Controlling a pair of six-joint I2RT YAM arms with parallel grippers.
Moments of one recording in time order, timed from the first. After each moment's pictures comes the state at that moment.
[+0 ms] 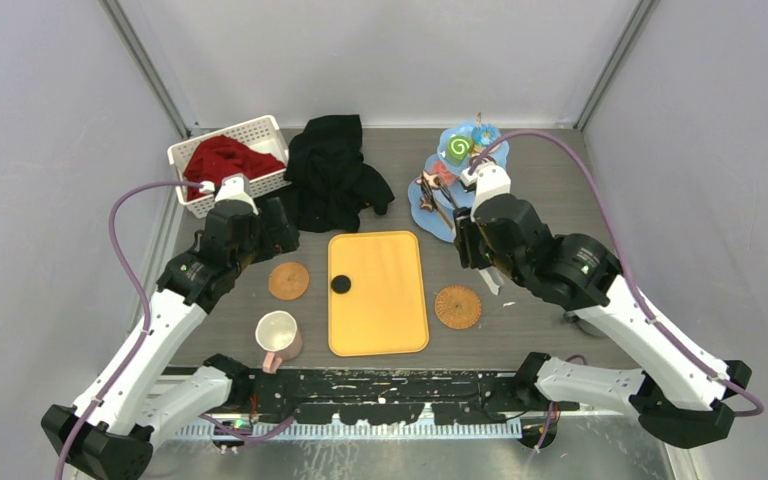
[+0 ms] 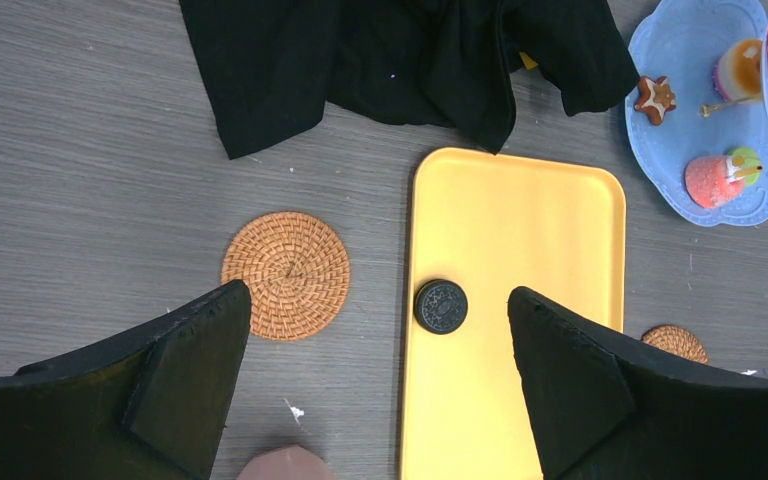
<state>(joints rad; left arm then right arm) -0.41 0.90 0.94 -0.64 -0.24 -0.55 0.88 1.02 1.37 -1.02 0.43 0.30</state>
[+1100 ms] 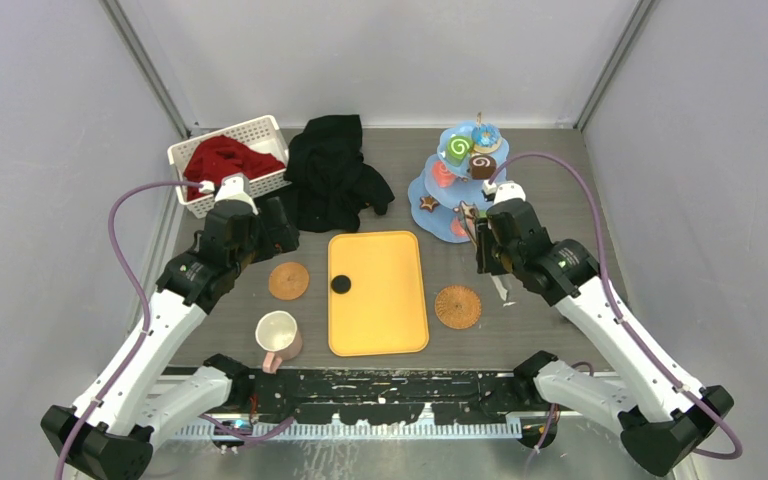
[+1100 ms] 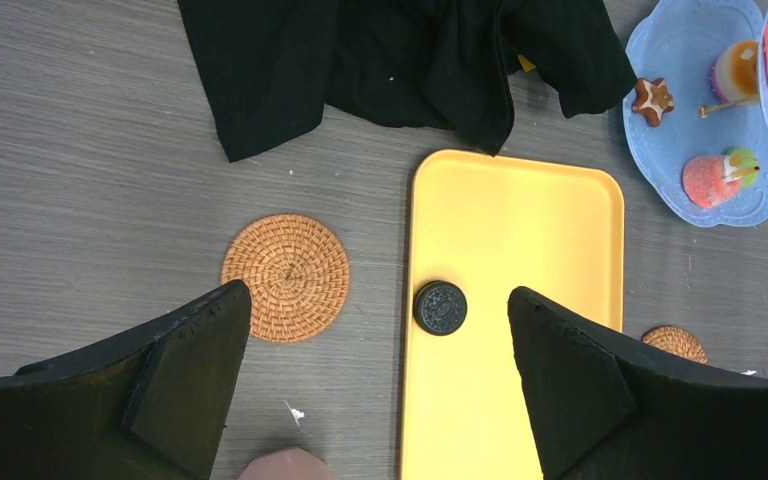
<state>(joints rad) -0.41 0.90 0.94 -0.63 -0.24 -0.54 0.57 0.96 1.07 -0.93 0.29 0.30</state>
